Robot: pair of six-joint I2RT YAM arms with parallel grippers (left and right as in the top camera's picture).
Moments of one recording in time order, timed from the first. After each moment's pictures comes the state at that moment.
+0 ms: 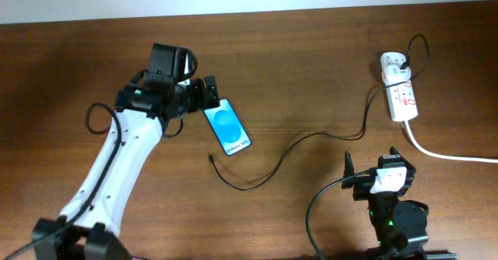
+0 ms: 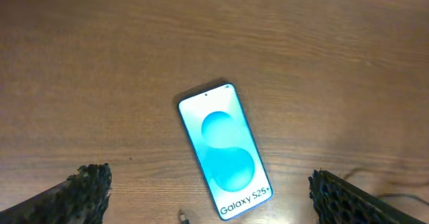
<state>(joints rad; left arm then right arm) -0.26 1.60 1.36 -0.77 0.04 -0.38 0.10 0.02 0.08 -0.23 0.10 -0.08</state>
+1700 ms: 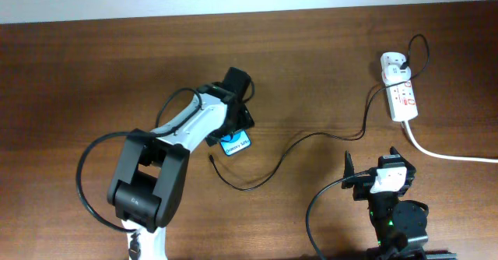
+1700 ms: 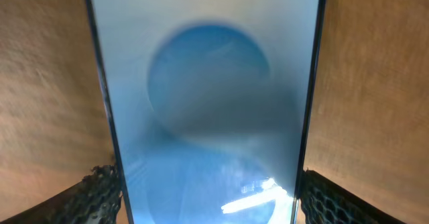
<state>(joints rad) -0.48 2.07 1.42 -0.77 -0.05 -0.86 0.10 0.02 0.08 -0.23 0.10 -0.08</state>
